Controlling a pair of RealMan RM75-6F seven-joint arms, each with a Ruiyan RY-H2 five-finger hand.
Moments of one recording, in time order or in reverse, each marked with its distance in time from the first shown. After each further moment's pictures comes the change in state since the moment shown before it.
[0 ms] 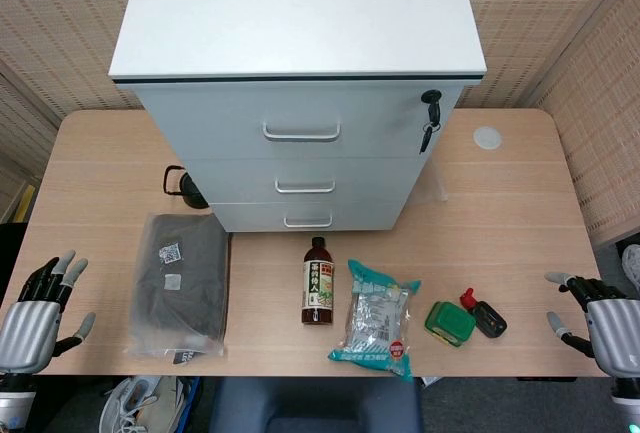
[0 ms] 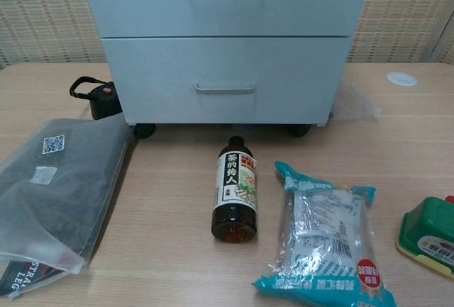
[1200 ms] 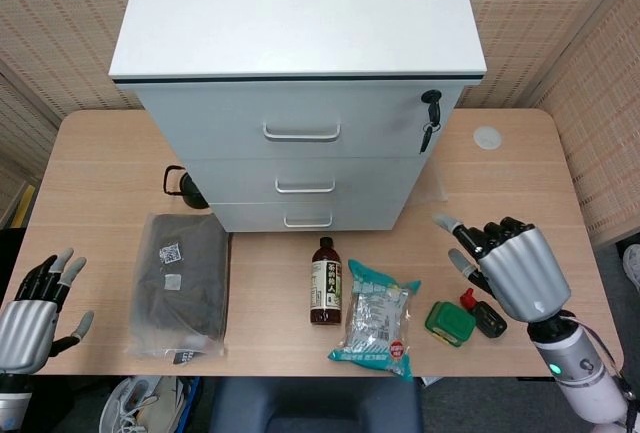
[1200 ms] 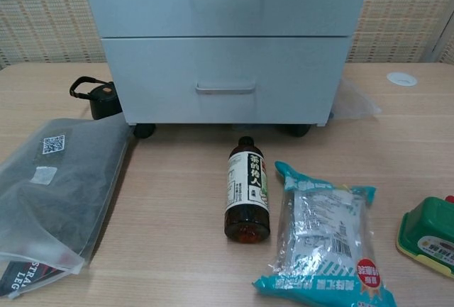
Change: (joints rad) left arm 0.000 0.024 0.001 -0.016 0.023 0.012 -0.012; right arm 0.326 0.095 0.243 -0.379 -0.214 -0.124 -0.408
